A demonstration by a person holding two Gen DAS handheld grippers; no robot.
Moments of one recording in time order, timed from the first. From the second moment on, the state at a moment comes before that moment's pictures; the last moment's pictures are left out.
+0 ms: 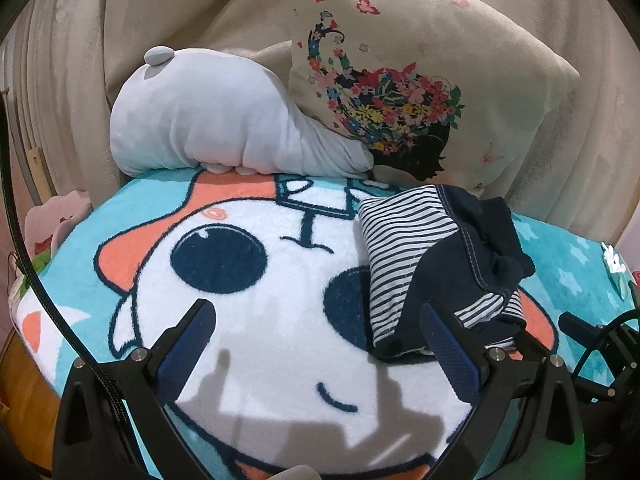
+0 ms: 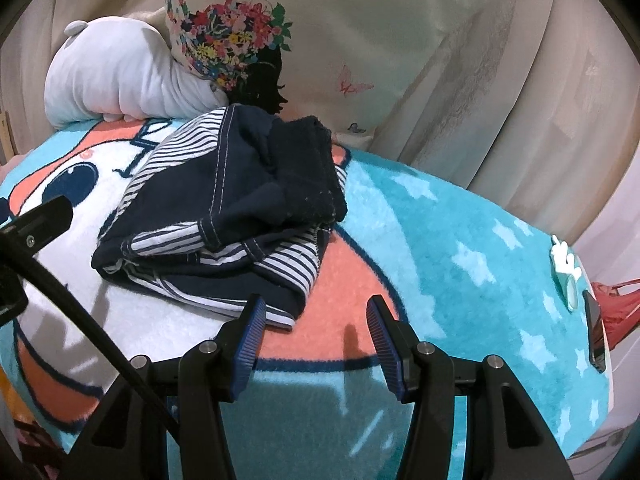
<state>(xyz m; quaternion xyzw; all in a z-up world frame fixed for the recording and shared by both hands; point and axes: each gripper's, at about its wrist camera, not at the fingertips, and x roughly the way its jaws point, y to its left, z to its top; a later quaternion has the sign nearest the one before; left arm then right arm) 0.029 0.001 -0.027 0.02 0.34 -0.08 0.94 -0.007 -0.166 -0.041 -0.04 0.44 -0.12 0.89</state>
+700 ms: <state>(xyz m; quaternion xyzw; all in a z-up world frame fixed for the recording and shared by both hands) 0.027 -0.001 -0.024 0.02 0.34 -0.08 0.94 -0.011 -0.161 -0.037 -0.05 0.43 -0.11 0.89</state>
